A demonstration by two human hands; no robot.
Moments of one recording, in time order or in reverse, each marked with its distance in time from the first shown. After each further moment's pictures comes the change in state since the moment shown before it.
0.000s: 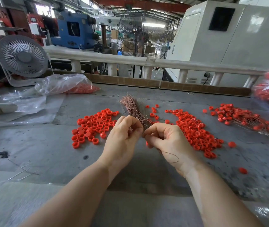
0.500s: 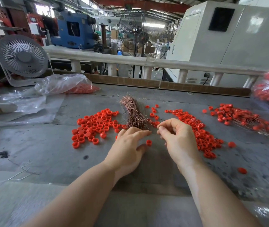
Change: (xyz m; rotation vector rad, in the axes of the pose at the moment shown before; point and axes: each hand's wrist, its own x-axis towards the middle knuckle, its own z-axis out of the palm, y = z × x) left_hand -0.003 -0.010 0.009 0.397 -0.242 0.091; right_hand 0.006 0.013 -0.006 -0.126 0.383 0.043
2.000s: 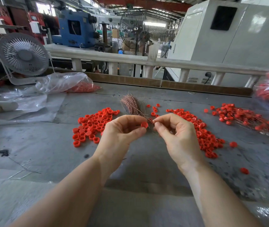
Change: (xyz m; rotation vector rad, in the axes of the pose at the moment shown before) left_hand 0.003 0.004 -0.017 -1.028 0.221 -0.145; right_hand -0.003 -0.008 0.001 0.128 -0.067 -0.226
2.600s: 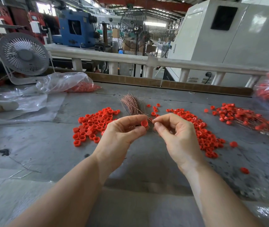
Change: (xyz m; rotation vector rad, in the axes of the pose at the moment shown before) left_hand 0.001 -0.001 -0.003 -0.137 -0.047 -0.127; right_hand -0.001 0.000 0.000 -0.002 -0.018 -0.012
